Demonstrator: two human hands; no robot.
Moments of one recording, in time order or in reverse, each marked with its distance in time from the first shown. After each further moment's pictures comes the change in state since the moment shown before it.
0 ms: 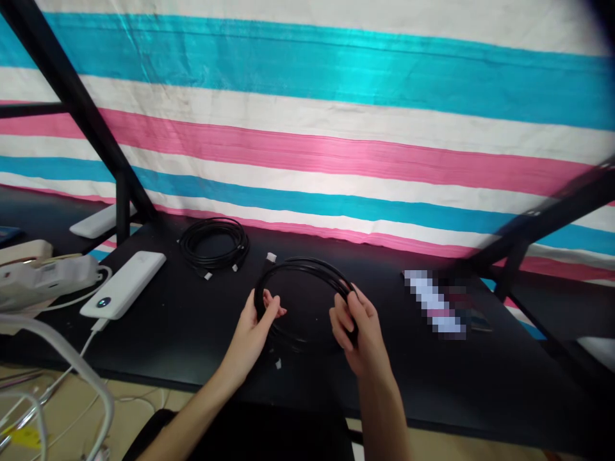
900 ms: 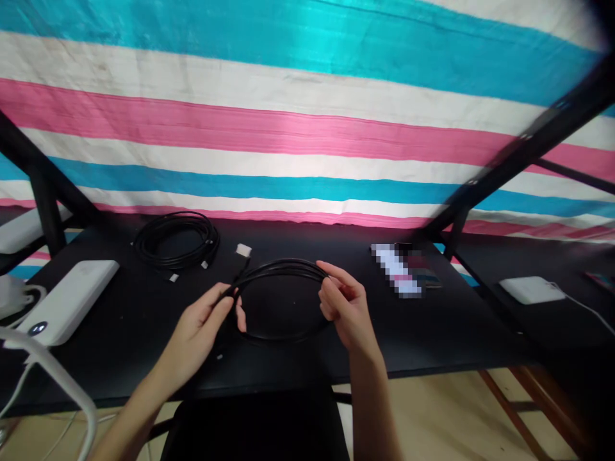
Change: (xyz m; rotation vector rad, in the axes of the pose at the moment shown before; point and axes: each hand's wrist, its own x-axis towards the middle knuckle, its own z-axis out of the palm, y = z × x) left_hand 0.004 0.029 -0.040 0.382 -0.300 0.197; right_hand -0.003 -0.002 -0.026 -0.151 0.065 -0.100
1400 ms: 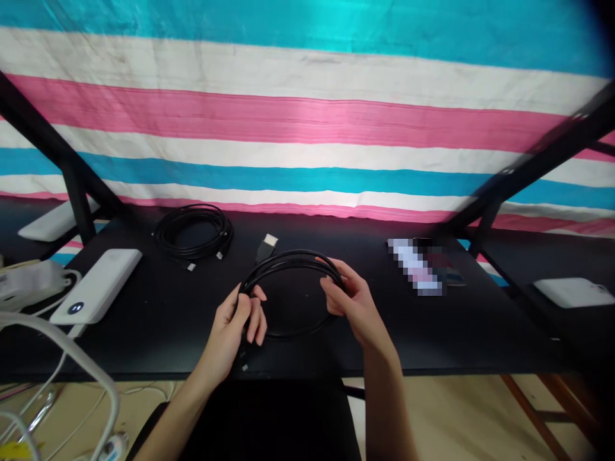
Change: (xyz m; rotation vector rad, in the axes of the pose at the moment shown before) left_hand -0.013 -0.005 0.036 -0.565 0.076 -0.140; right_hand 0.000 0.002 0.000 -0.113 -0.101 0.149
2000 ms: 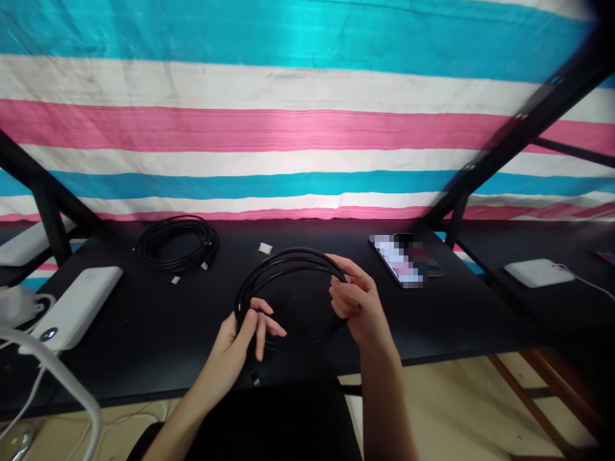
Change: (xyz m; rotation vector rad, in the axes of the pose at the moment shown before) left_hand -0.005 0.000 0.019 0.200 -0.100 -0.067; right_hand -0.011 -0.023 -0.009 0.284 0.096 -0.043
